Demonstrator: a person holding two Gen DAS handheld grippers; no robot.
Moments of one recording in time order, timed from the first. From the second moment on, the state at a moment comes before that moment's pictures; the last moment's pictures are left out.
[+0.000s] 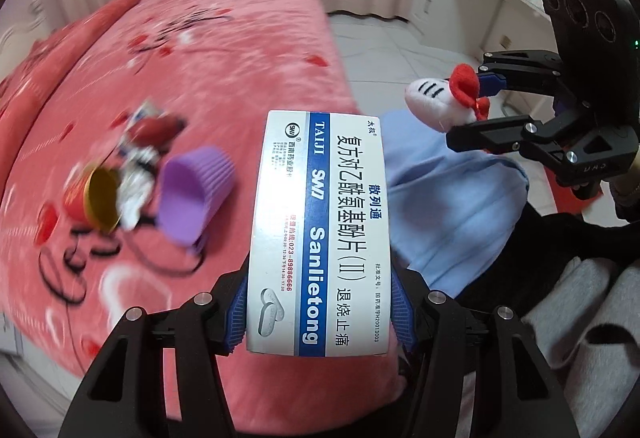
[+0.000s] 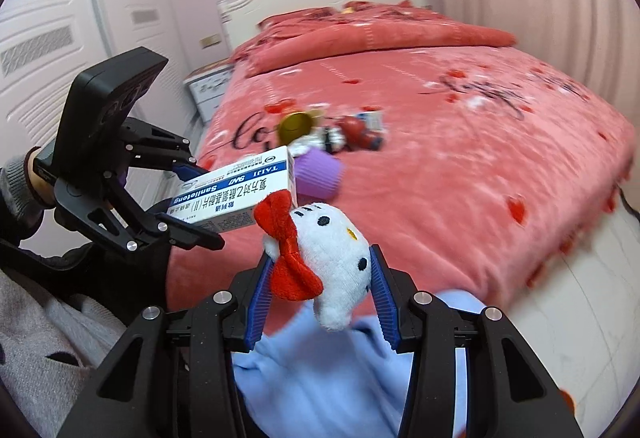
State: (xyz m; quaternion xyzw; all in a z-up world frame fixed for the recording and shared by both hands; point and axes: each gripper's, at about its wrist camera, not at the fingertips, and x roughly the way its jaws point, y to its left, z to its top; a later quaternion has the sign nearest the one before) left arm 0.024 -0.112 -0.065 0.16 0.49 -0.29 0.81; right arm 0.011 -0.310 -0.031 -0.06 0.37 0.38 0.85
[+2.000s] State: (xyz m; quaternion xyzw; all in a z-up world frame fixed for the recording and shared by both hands) left arm 0.117 -0.506 -0.210 0.30 0.53 -0.53 0.58; right arm -0.007 -0.689 -0.210 0.21 0.49 -0.02 0.84
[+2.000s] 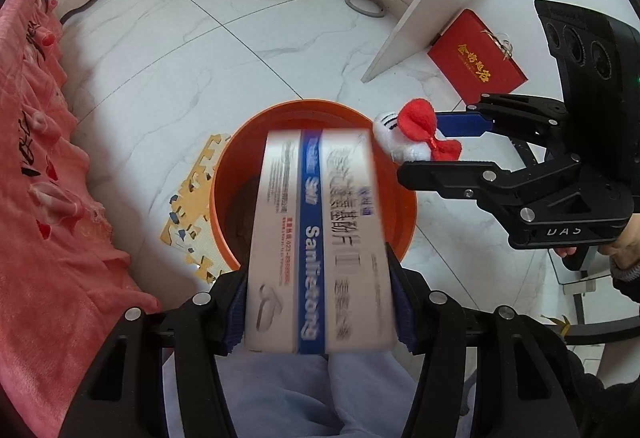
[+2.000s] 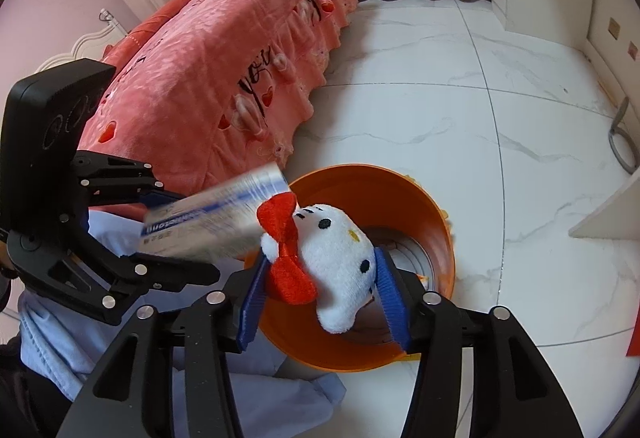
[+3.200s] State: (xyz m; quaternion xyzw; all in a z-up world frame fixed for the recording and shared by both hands) left arm 0.120 -0.448 -0.166 0.28 0.51 -0.51 0.63; right arm 0.004 -0.638 -0.153 0.16 0.48 0.00 0.87
